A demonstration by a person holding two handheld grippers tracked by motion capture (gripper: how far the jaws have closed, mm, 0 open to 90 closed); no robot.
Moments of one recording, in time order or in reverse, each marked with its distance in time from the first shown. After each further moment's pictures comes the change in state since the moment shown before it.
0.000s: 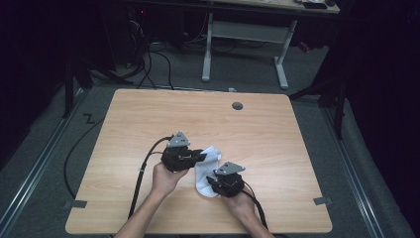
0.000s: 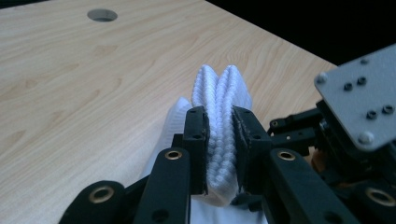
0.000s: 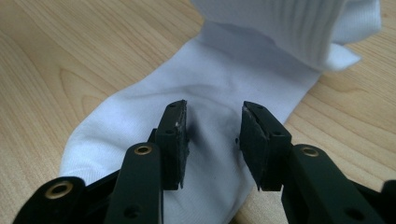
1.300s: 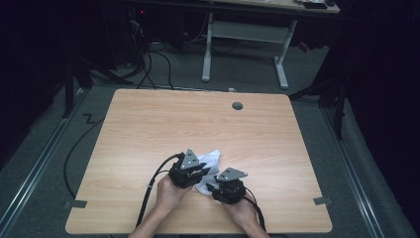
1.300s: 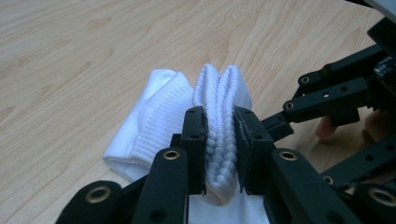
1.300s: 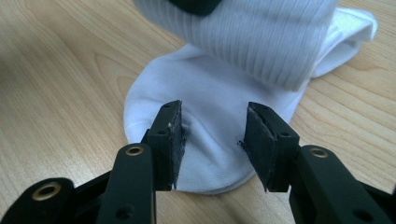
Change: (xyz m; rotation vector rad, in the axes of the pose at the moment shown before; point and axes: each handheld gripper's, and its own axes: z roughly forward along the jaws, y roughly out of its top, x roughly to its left) left arm -0.033 -0.031 0.020 0.064 0.115 0.112; right arm 0.011 -0.009 -0.014 0.011 0.036 0.014
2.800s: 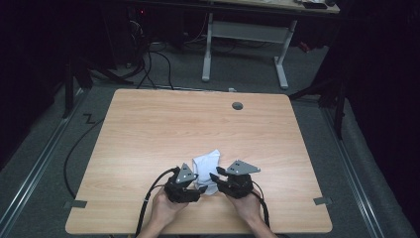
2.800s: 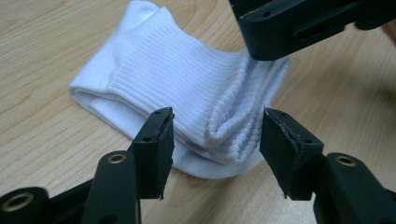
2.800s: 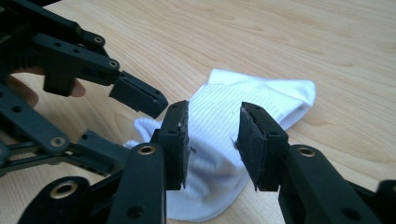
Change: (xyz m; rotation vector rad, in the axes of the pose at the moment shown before) left arm -0.014 -0.037 -0.010 0.043 -0.025 -0.066; right arm -0.010 0.023 -0.033 -0.146 0.023 0.025
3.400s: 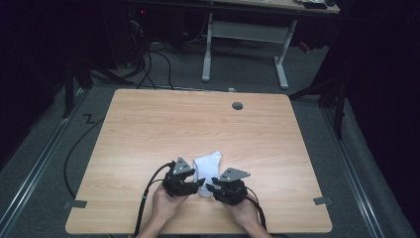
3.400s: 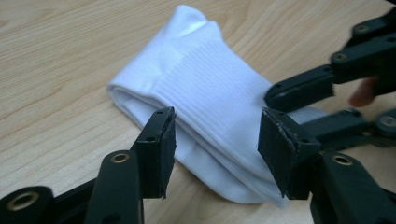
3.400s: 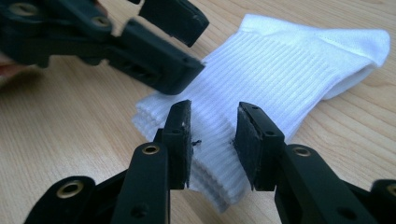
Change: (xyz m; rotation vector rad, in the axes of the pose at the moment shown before) left arm 0.019 0.005 0.011 0.010 0.060 -0.110; right arm 0.011 -0.022 0.017 0.117 0.045 -0.041
